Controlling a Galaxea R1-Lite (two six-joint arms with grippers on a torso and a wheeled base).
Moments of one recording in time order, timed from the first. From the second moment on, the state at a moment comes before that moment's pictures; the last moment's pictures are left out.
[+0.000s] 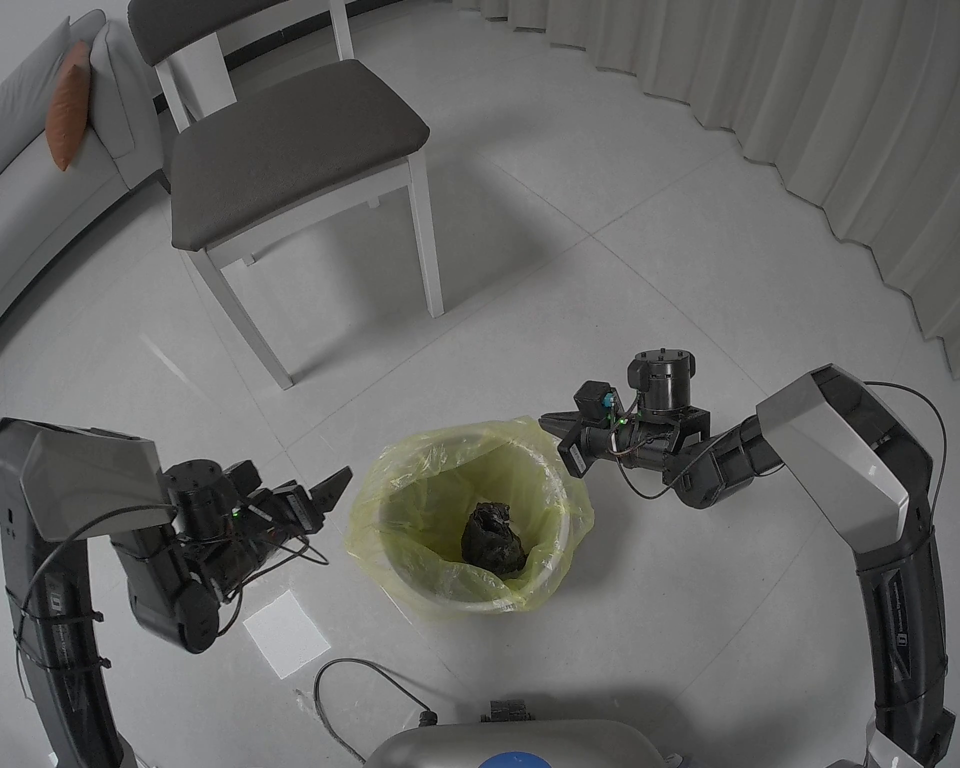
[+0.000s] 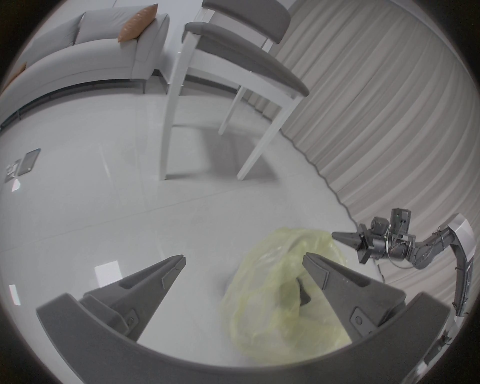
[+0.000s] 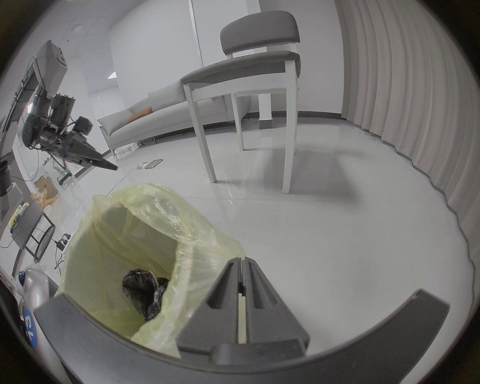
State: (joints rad) left arm -0.19 2.30 -0.57 -1.55 -0.21 -0.41; right arm 0.38 2.50 -1.56 -0.63 0.35 -0.43
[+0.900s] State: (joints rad) left arm -0.27 2.34 -0.62 -1.55 -0.15 -0.39; right arm 0.44 2.40 -1.46 -0.65 0.35 -0.44
